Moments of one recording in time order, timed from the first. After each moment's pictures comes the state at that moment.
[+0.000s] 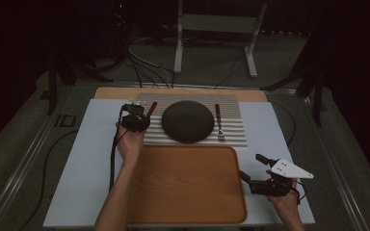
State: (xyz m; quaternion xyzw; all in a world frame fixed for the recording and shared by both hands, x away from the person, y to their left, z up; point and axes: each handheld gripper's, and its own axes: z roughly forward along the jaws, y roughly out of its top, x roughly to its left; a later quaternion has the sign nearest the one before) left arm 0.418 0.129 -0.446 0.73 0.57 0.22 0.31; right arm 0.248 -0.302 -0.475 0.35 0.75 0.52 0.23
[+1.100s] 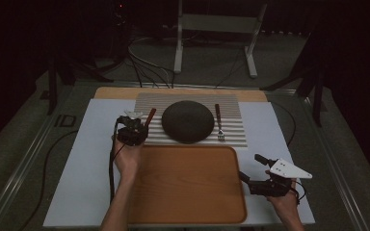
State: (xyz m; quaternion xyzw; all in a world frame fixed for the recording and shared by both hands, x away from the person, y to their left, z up) left arm 0.369 0.131 -0.440 0.72 0.56 0.23 0.33; right arm 0.248 -0.300 -0.476 0.35 0.75 0.51 0.23
